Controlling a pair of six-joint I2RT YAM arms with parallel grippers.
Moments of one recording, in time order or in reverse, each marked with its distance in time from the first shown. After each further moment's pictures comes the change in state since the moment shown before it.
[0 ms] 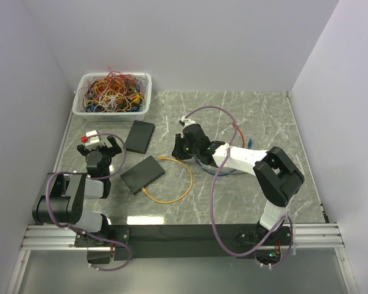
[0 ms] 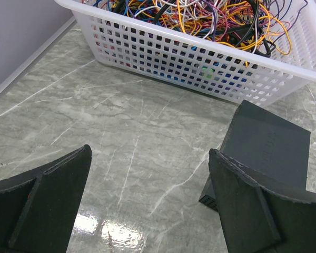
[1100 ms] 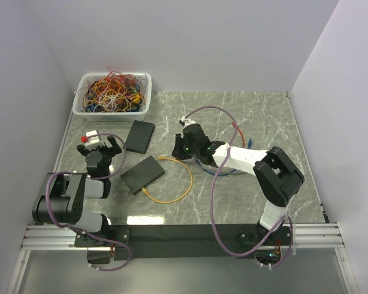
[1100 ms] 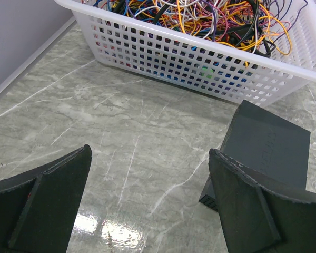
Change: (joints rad) left arm 0.000 0.000 0.000 0.000 0.000 0.000; right arm 0.000 0.000 0.000 0.001 0.000 0.003
